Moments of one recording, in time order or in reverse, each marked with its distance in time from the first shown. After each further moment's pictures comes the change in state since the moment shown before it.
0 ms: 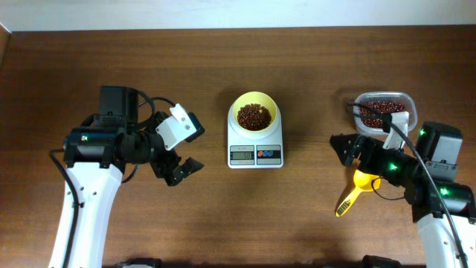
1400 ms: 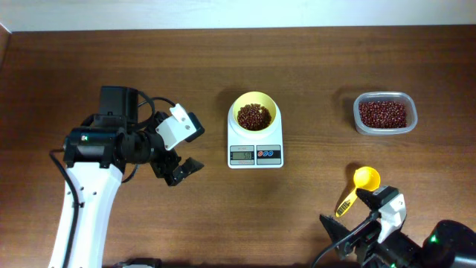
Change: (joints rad) left arm 0.000 0.000 0.000 0.000 0.000 0.000; right arm 0.000 -0.715 -0.052 -0.405 -0.108 -0.451
